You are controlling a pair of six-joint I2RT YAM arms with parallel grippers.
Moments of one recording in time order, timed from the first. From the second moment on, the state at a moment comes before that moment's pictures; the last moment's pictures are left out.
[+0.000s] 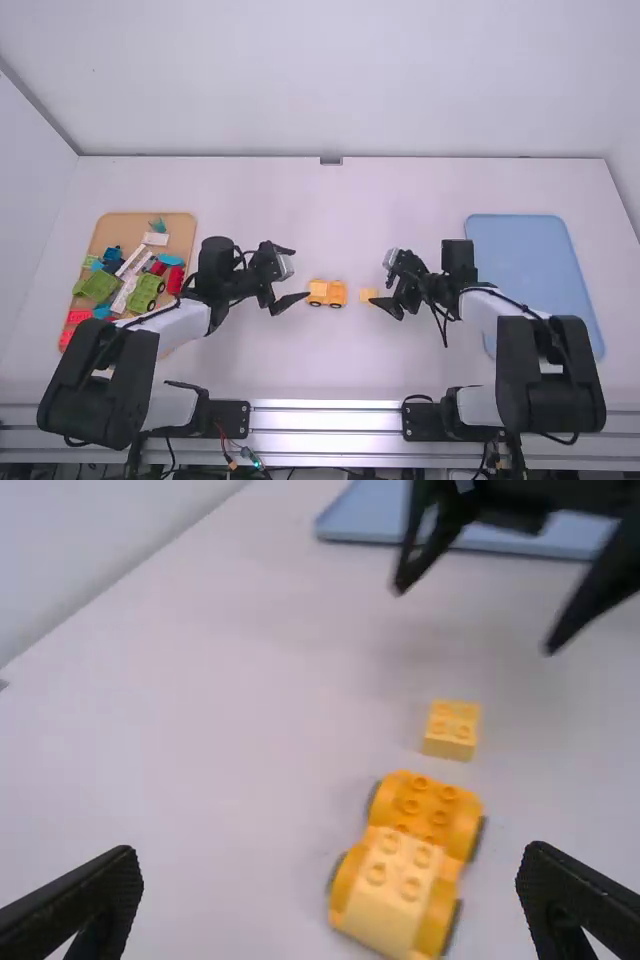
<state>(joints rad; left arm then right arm) -0.16 1.42 0.41 0.40 0.91 0.65 0.04 1.53 0.53 -0.03 -0.90 -0.94</state>
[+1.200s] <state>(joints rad) -0.17 1.75 0.62 0.21 1.14 0.97 0.04 2.03 0.74 -0.12 -1.05 -1.36</state>
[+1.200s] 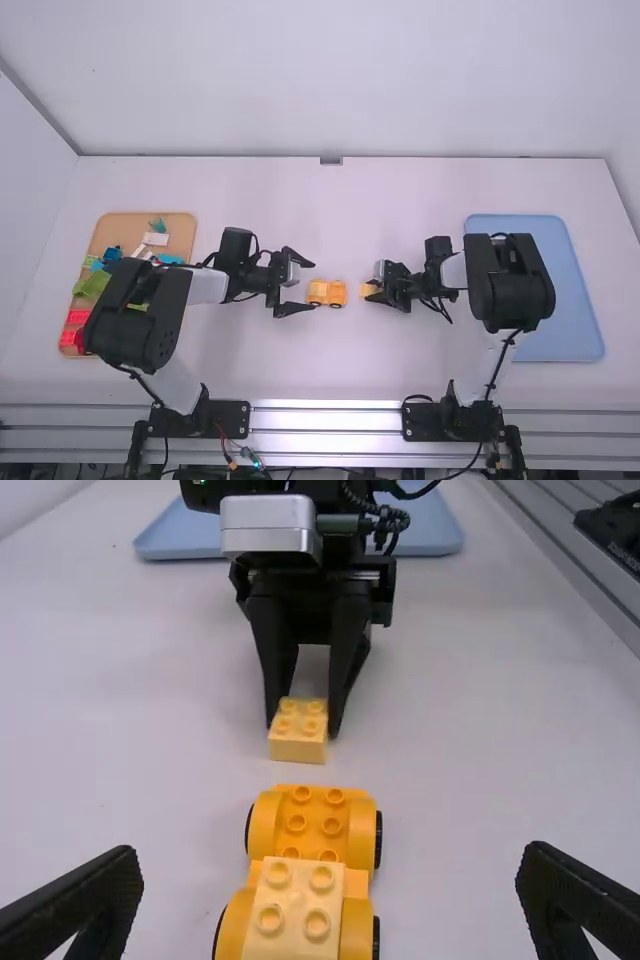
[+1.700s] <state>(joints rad) -0.23 2.00 0.71 0.30 1.07 0.99 0.14 1.79 0.78 -0.30 -1.02 -1.35</state>
